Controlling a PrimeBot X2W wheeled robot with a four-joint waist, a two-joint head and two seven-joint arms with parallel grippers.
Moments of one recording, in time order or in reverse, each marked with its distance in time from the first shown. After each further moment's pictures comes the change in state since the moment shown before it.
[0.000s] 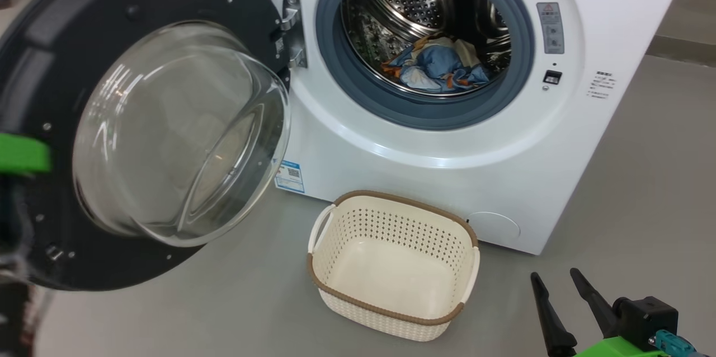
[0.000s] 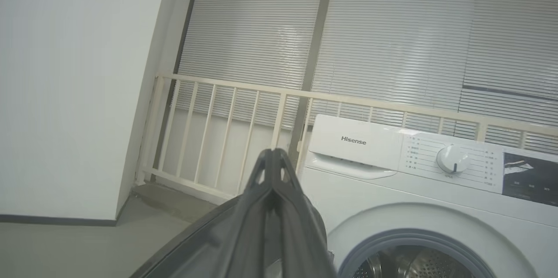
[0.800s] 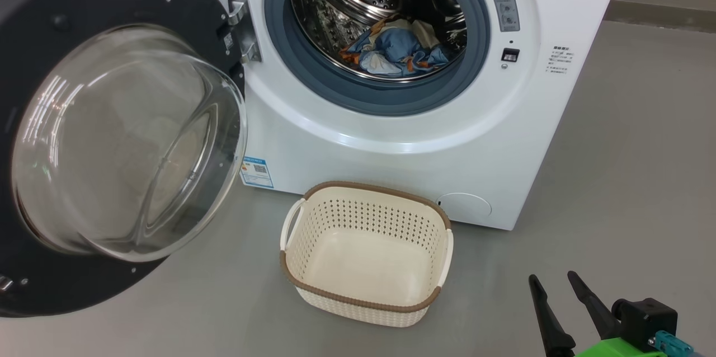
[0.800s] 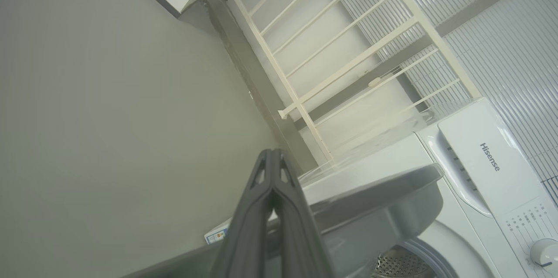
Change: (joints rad) left arm -0.251 0.158 0.287 0.713 -0.381 0.013 0.382; right arm -0.002 0.000 0.010 0.021 0.031 0.000 -0.008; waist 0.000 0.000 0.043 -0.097
